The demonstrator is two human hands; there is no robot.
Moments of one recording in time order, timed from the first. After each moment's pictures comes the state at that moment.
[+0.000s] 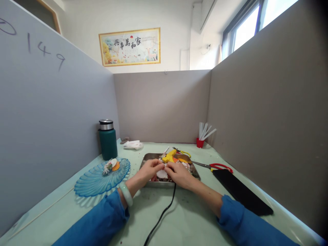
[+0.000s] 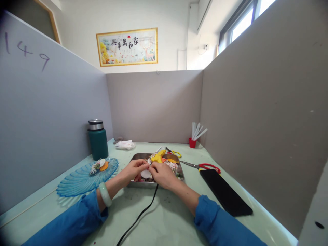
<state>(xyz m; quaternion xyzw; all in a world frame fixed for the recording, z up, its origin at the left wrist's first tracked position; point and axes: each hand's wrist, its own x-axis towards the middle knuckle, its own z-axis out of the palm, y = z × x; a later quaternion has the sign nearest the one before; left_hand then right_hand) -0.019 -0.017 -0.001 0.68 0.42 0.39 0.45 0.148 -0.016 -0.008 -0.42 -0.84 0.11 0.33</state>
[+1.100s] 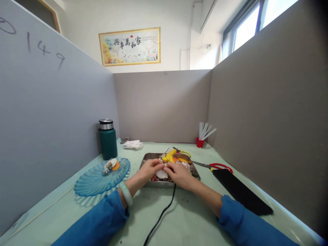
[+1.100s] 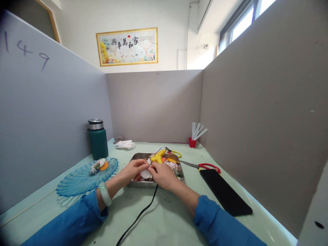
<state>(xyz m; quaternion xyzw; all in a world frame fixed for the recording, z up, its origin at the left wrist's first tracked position) -0.018 -0.020 0.002 0.69 0.41 0.39 0.45 0.147 -0.017 -0.009 -0.42 -0.84 0.09 0.32</state>
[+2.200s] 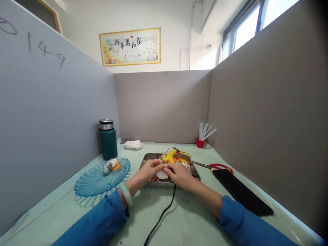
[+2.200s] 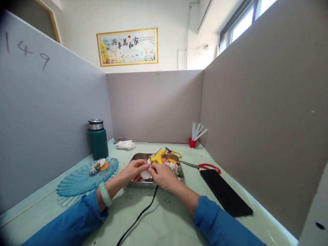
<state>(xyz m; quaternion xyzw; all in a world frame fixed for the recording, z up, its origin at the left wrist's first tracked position) -0.019 -0.018 0.001 0.68 0.42 0.39 0.45 0.148 -0.017 -0.010 -0.43 -0.84 0.08 0.31</state>
